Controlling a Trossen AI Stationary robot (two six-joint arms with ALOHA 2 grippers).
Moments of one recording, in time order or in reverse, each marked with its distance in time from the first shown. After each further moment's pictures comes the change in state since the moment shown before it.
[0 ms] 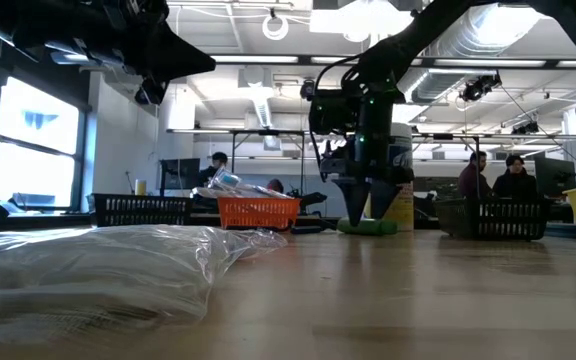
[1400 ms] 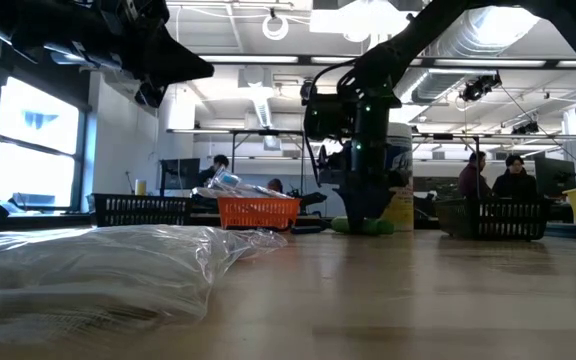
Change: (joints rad) left arm 0.000 0.000 -0.001 -0.032 0.000 0.000; right arm 0.028 0.035 0.000 0.035 0.061 -0.044
